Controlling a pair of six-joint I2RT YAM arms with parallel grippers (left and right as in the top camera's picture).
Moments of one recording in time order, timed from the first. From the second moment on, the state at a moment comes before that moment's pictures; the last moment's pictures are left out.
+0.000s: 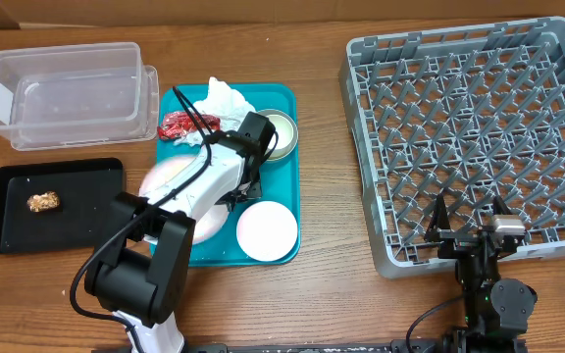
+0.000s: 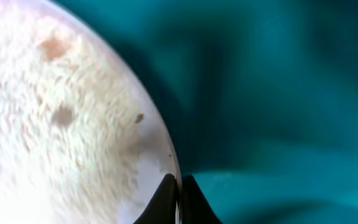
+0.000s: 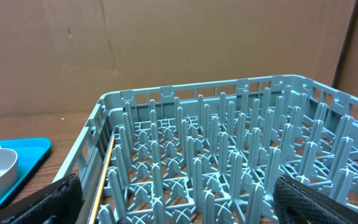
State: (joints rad) left arm -0.42 1.90 1.22 -0.85 -0.26 -0.57; right arm -0.11 0.01 0.02 -0.03 -0.08 0.06
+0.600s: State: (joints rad) left arm -0.46 1.91 1.49 -1.19 -0.39 -0.59; right arm -0.11 0.01 0.02 -0.03 -0.08 0.06
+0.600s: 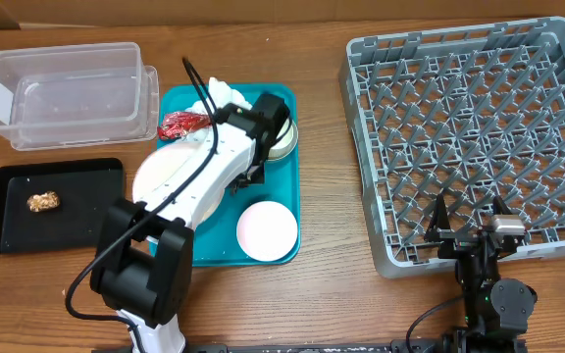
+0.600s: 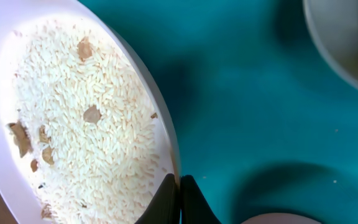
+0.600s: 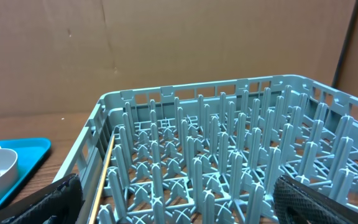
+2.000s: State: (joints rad) left arm 0.42 1.91 1.83 -1.31 0.17 -0.41; right arm -0.11 0.01 0.02 -0.03 -0.08 0.06
